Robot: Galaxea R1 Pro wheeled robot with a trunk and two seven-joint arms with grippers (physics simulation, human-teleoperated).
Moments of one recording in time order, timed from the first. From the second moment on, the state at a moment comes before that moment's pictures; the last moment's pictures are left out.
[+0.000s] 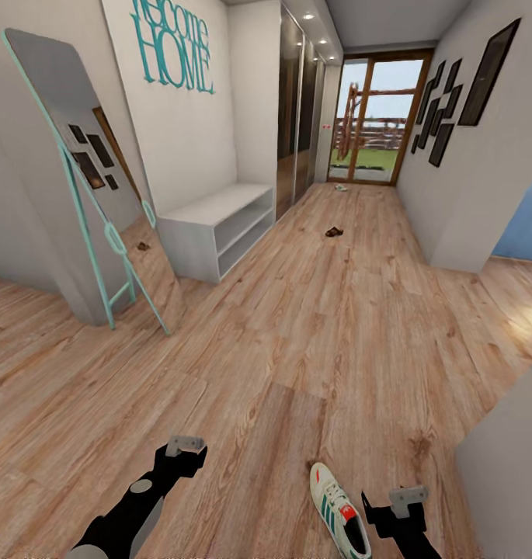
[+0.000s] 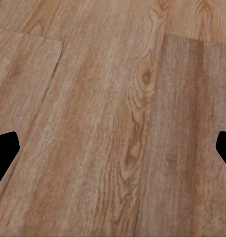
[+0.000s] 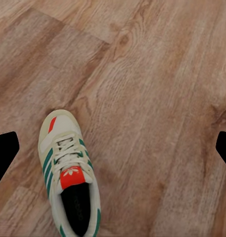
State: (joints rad) left arm -0.49 0.01 -0.06 -0.49 0.00 -0.08 -0.09; right arm -0.23 -0.10 0.00 -0.62 0.09 -0.26 0.00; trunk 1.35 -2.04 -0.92
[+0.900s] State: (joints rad) left arm -0.50 0.01 -0.06 -0.49 -0.01 -0.07 -0.12; right arm -0.23 -0.11 0.01 -0.63 0.09 -0.25 0.01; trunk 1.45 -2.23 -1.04
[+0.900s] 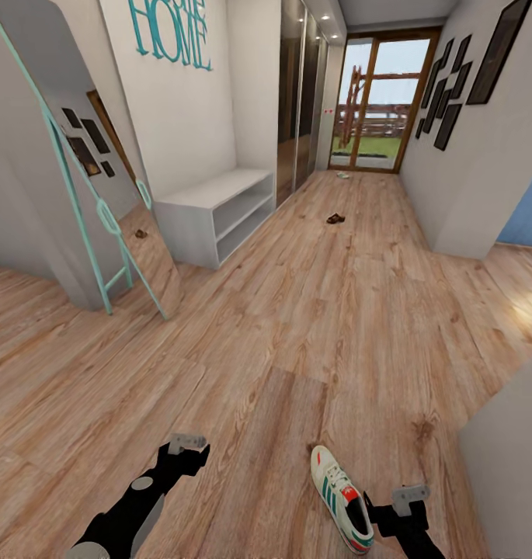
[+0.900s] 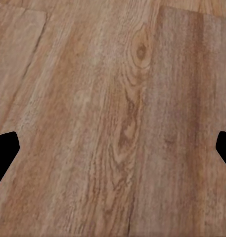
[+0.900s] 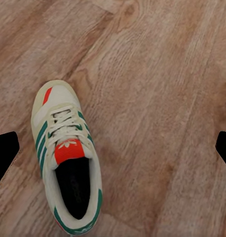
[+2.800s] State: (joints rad) left arm -0.65 0.01 -0.06 -0.63 -0.02 0.10 -0.32; right arm -0.32 -0.14 0.00 -0.80 0.09 0.11 0.25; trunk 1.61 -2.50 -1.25
